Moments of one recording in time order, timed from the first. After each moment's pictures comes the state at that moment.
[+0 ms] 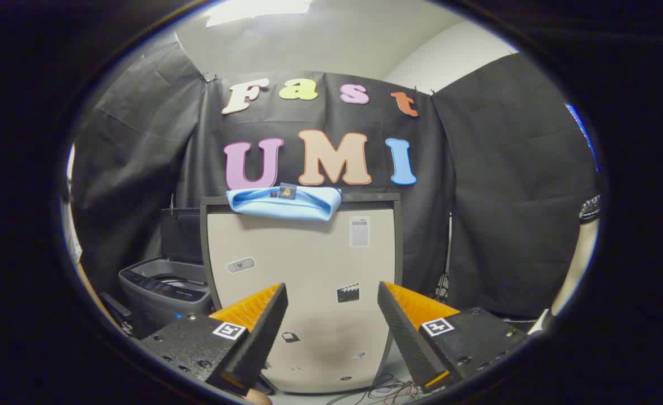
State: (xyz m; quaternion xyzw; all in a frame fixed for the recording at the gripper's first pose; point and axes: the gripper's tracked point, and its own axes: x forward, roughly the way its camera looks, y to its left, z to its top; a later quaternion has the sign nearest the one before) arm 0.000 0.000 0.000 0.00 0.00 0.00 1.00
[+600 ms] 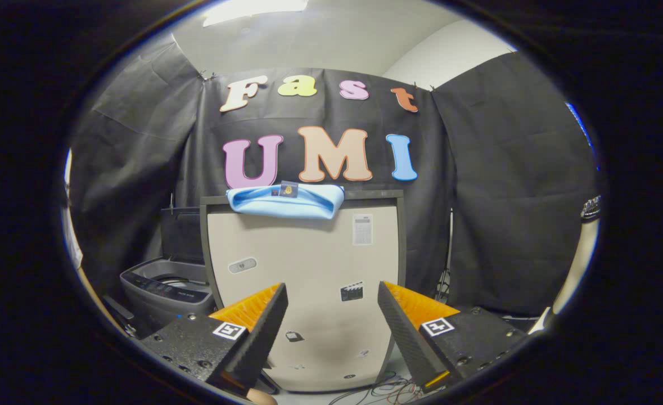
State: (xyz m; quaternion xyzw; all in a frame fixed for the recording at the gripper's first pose) arm 0.007 0.004 0.006 0.01 0.01 -0.01 1.00
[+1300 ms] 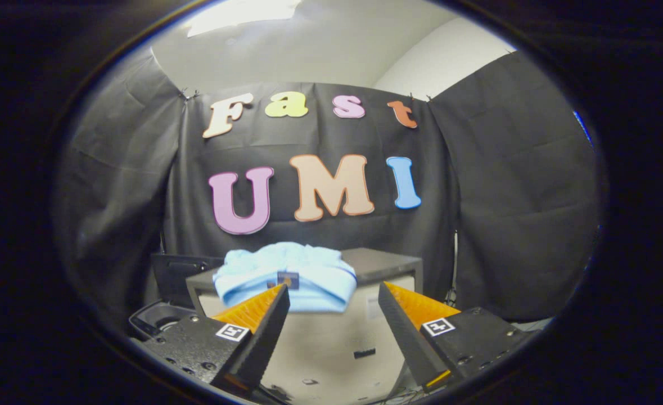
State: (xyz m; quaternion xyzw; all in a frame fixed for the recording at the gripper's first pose) arm 0.103 0.027 0.143 0.03 -0.03 -0.01 1.00
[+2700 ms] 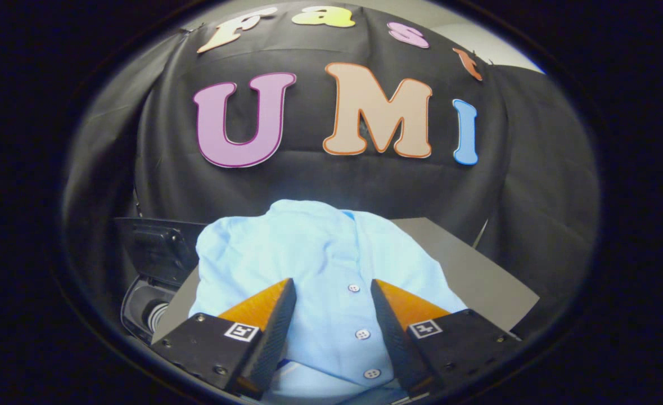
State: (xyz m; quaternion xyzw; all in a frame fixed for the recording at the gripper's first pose) arm 0.280 0.122 0.080 -0.03 0.20 0.01 0.98
